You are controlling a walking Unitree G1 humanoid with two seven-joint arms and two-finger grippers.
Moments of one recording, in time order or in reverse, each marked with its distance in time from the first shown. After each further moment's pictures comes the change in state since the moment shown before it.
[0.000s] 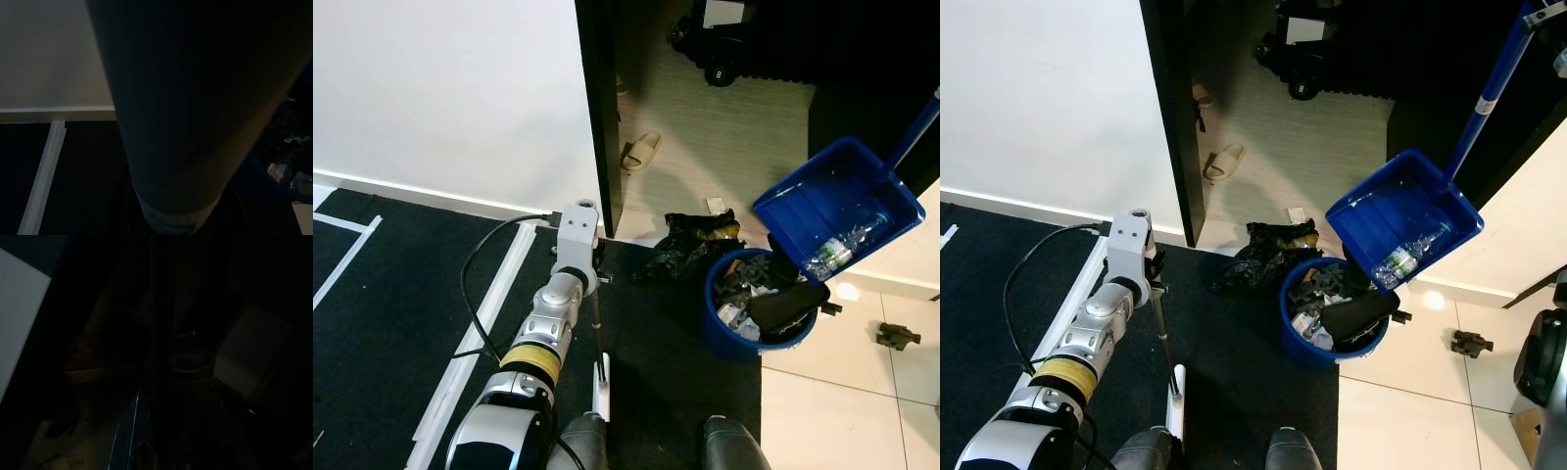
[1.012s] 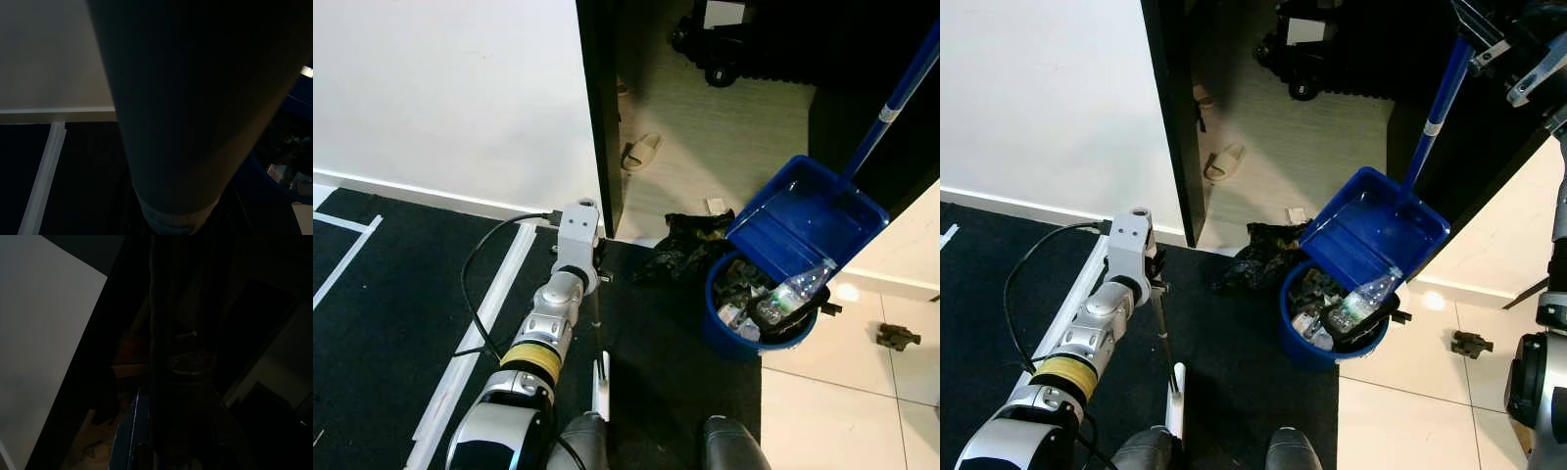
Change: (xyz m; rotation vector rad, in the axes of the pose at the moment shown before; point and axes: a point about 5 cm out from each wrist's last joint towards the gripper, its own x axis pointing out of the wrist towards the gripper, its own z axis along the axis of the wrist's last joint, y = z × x) left arm 0.000 0.000 0.000 0.002 -0.001 -0.001; right arm -0.004 0.025 -0.005 0.050 0.021 0.166
